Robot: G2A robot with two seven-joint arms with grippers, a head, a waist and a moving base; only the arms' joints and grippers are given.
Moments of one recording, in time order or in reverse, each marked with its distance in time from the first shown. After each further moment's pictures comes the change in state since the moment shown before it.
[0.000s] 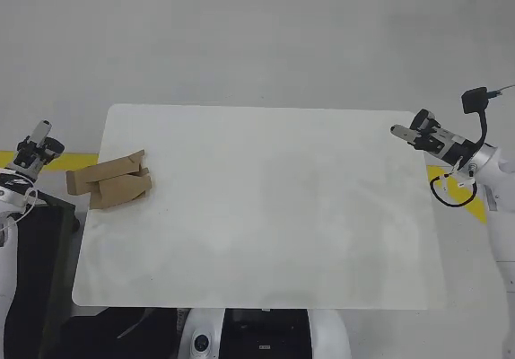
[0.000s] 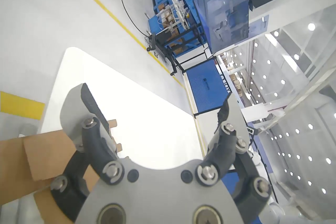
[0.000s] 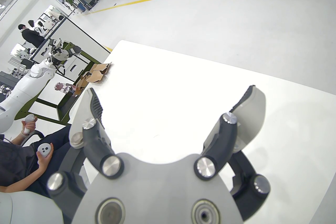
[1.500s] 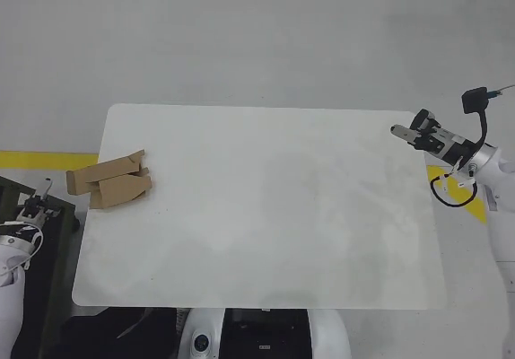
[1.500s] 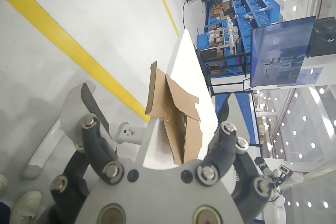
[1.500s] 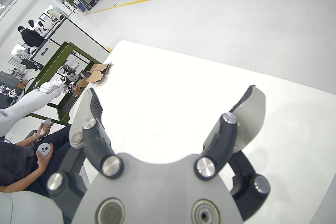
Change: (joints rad) left arm 0.044 -0.035 0.021 0.360 0.071 -0.050 0.053; right arm 0.000 0.000 0.000 0.000 0.000 0.000 0.000
